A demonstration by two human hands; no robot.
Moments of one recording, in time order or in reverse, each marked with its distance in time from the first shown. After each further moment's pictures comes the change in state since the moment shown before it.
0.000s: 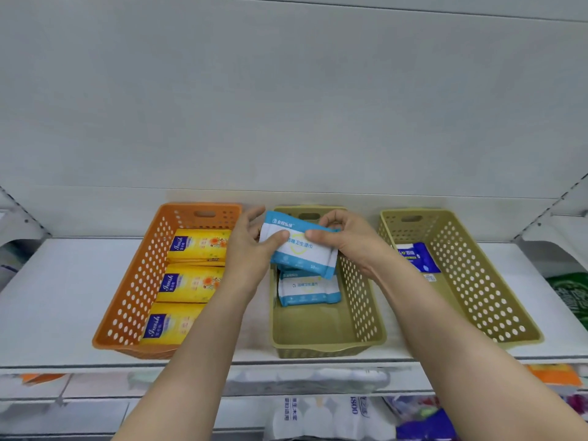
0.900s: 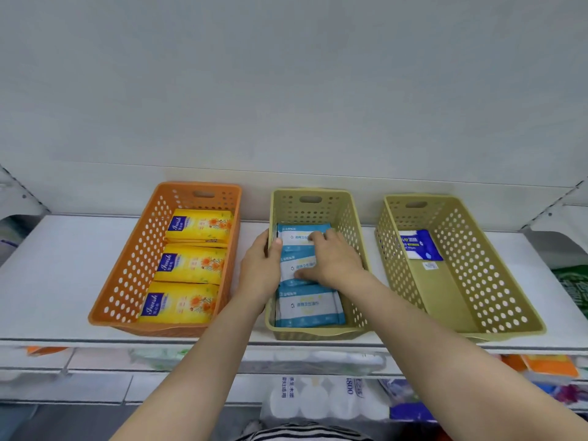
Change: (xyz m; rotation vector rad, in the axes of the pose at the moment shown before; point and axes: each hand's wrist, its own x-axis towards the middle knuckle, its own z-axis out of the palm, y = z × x) left_hand -0.022 -0.055 0.010 0.327 0.009 -0.169; right_hand 0.011 0.068 0.031 -1.226 -0.070 -0.053
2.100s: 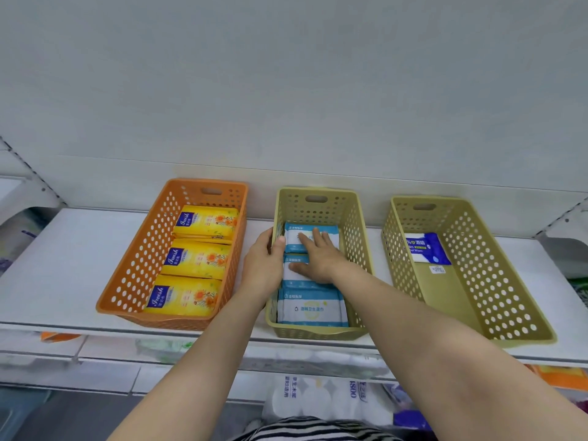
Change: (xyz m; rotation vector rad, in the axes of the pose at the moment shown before) left_hand 0.007 -0.006 0.003 0.108 0.049 0.047; right_hand 0.038 0.003 0.032 0.044 -0.265 -0.034
